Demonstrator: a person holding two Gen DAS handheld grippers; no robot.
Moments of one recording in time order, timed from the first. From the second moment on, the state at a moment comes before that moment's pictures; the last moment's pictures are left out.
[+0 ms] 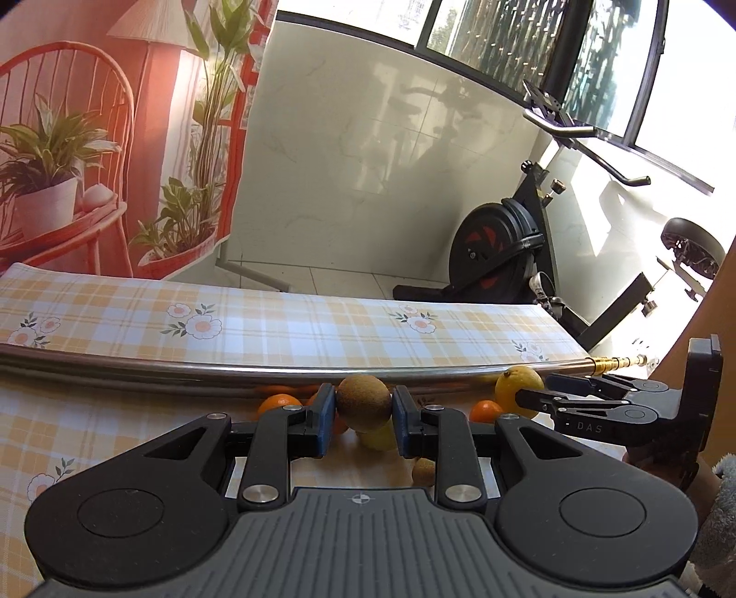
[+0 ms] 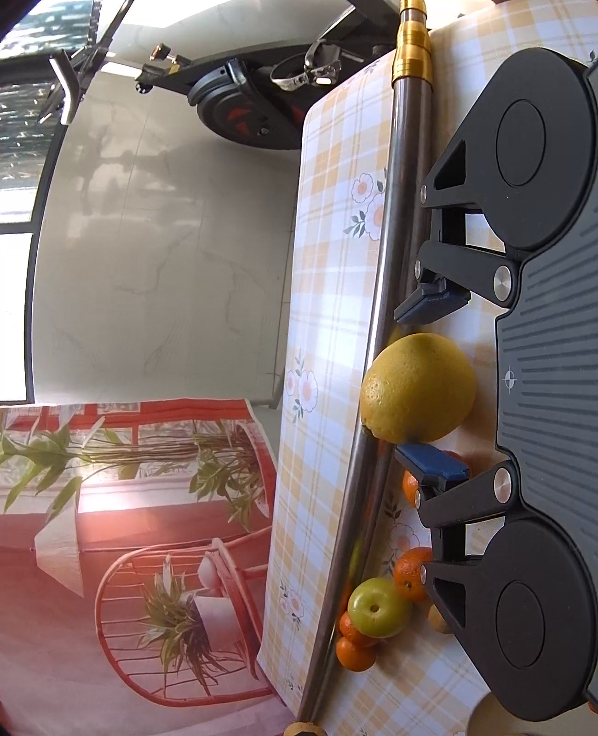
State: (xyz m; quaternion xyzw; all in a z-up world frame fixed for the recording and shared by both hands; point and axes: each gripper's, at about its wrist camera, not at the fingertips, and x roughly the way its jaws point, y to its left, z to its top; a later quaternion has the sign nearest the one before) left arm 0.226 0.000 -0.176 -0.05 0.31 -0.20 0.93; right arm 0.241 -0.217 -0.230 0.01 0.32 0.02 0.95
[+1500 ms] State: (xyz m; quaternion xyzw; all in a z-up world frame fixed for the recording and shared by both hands) left arm 0.161 0.009 -0.166 -0.04 0.29 -0.20 0.93; right arm 0.159 -0.182 -0.184 0.15 0.30 0.07 0.94
